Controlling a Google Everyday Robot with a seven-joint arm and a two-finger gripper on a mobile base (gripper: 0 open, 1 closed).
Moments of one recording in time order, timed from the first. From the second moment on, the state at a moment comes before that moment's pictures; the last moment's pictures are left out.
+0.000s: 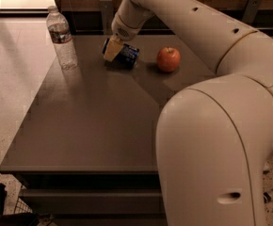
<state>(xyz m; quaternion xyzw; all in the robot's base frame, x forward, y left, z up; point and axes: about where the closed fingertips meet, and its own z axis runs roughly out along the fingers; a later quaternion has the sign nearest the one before) 0.771 0.059 0.863 -0.58 0.75 0.05 0.30</state>
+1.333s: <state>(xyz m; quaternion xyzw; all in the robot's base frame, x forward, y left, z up) 0.770 0.080 0.833 -0.58 0.75 0.08 0.30</state>
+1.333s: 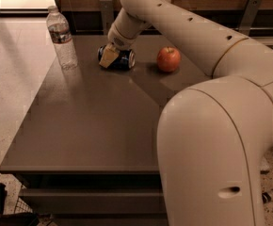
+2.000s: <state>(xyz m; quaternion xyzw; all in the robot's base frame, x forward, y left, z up) 0.769 0.084 0.826 -0.58 0.75 0.08 0.30</state>
